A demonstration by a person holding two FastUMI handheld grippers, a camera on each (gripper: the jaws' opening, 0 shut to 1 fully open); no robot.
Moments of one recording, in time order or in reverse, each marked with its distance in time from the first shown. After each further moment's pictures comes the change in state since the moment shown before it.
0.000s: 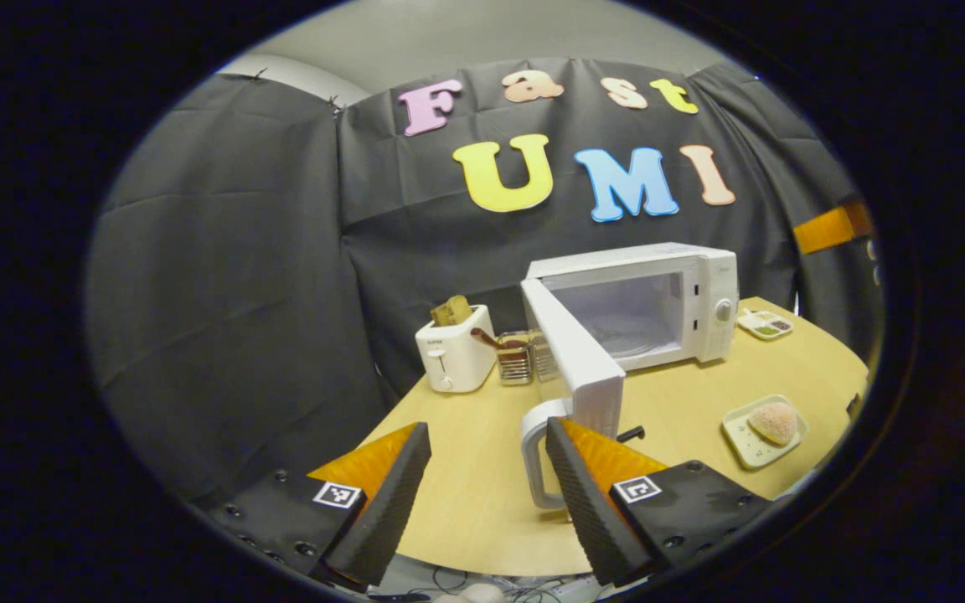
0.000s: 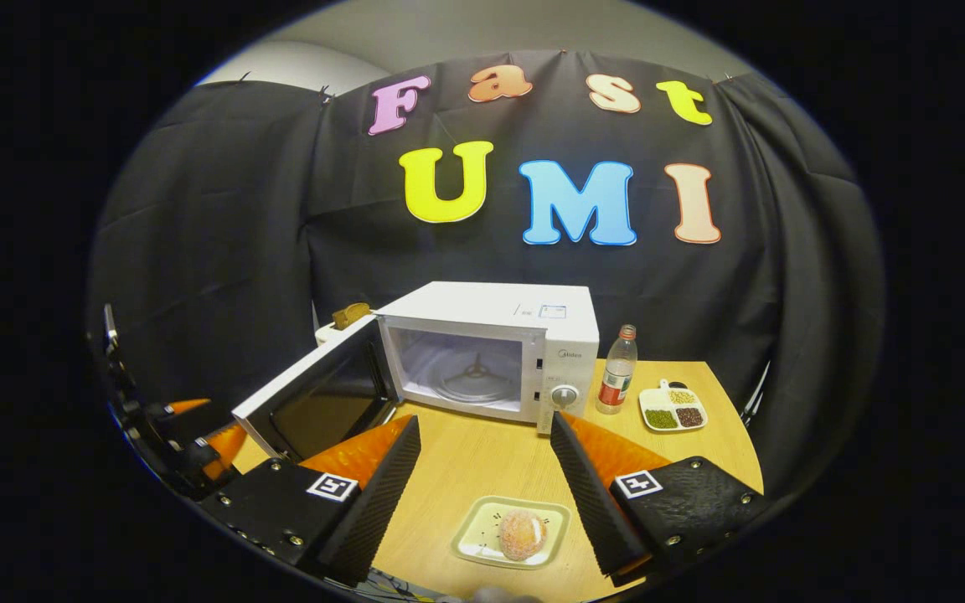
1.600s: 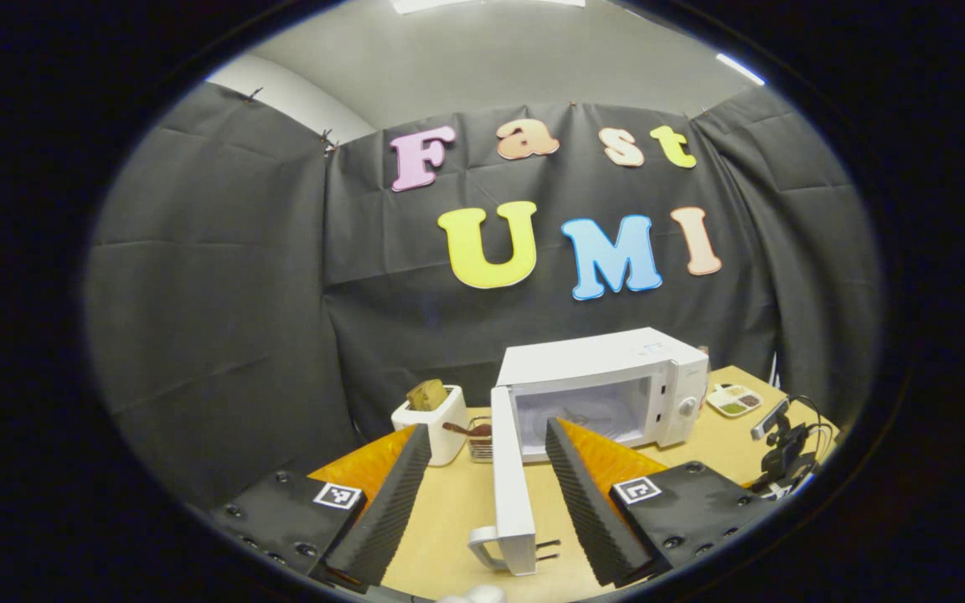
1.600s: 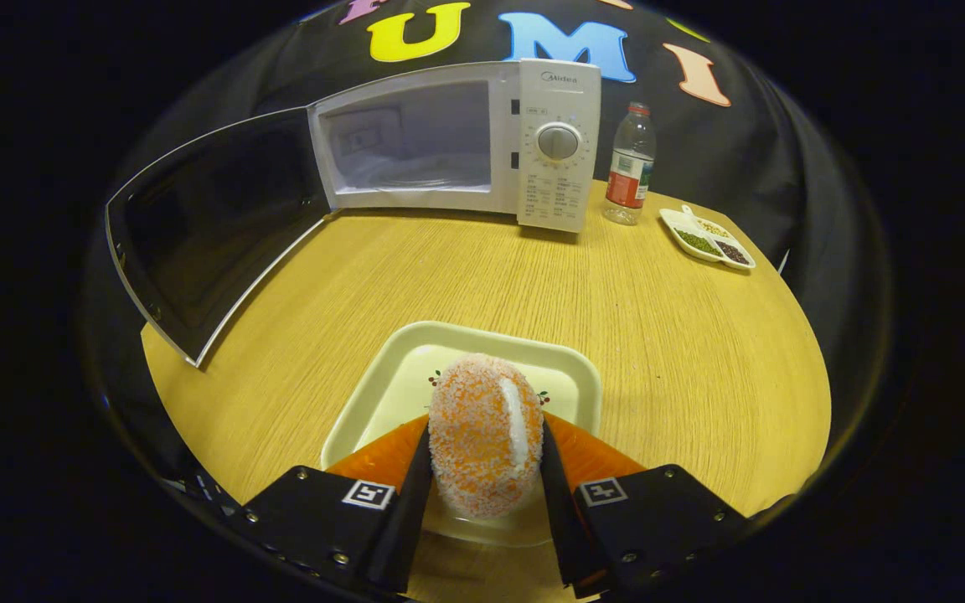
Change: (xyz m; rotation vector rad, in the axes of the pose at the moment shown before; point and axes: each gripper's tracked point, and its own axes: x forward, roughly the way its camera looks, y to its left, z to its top) left arm -0.008 -0.036 0.155 -0.050 -0.157 -0.085; right arm 0.080 -0.034 -0.248 0.013 0.463 -0.033
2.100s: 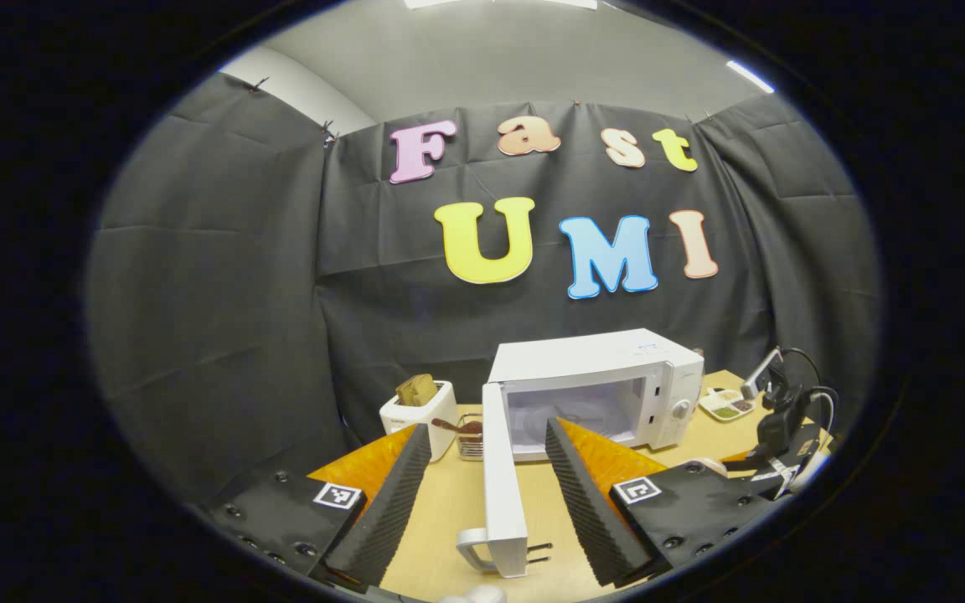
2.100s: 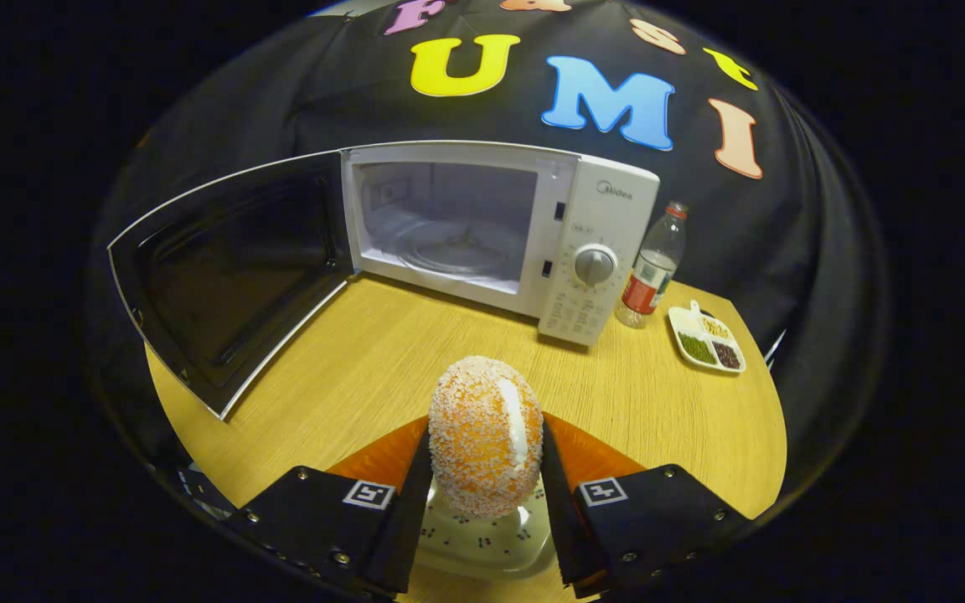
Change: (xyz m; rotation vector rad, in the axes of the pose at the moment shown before) left arm 0.011 -0.001 -0.010 -0.038 0.010 -0.018; right arm -0.015 0.028 0.122 -0.166 -0.201 -0.028
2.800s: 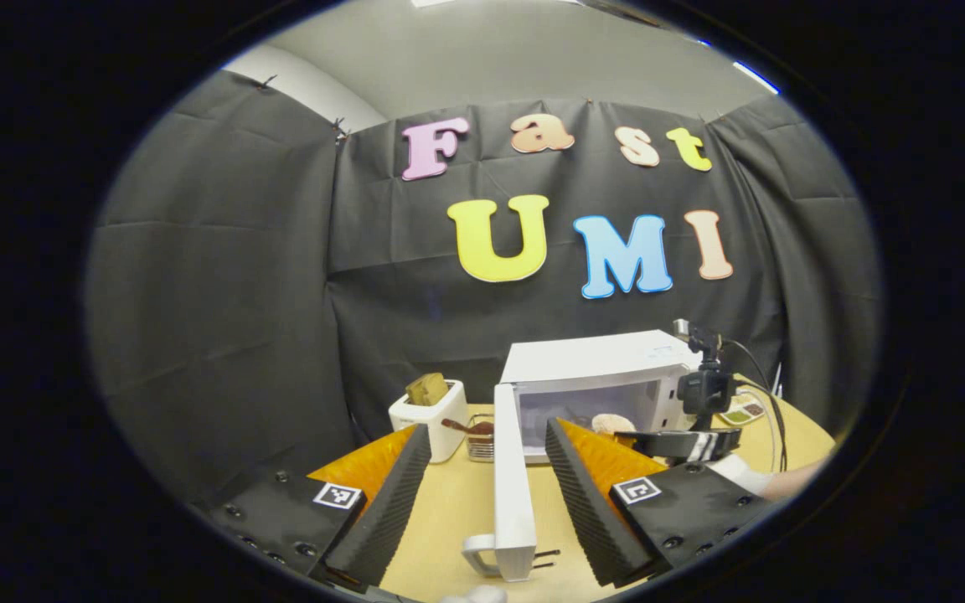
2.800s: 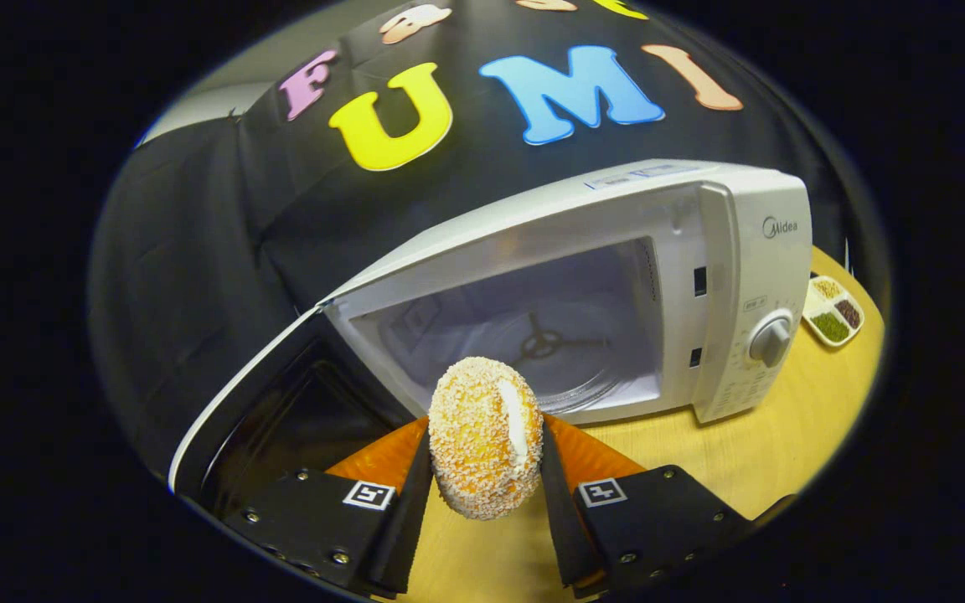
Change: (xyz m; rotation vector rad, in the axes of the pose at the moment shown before) left arm 0.013 0.005 0.004 -0.005 0.004 0.036; right arm 0.123 0.073 0.146 0.582 -0.193 0.190
